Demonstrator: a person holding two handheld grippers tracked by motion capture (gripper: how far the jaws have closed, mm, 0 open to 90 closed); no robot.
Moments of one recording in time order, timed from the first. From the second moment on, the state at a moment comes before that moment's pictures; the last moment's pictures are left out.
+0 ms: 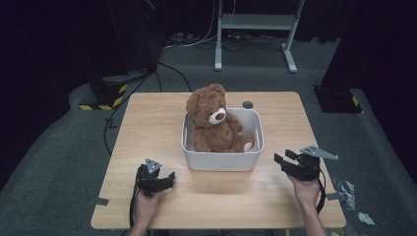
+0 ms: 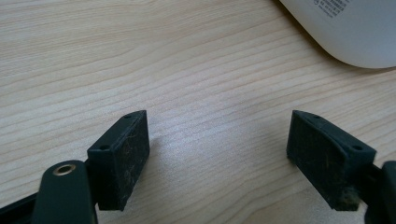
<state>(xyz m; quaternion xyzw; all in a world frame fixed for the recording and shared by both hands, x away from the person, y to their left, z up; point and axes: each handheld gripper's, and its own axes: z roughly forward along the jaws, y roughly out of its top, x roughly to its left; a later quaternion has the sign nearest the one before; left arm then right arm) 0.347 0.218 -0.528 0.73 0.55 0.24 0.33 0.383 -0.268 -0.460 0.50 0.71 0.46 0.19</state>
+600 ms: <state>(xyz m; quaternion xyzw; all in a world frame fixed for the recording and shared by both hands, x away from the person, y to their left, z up) 0.348 0.218 -0.528 0.73 0.55 0.24 0.33 0.398 -0.261 -0.472 0.51 0.72 0.42 0.20</state>
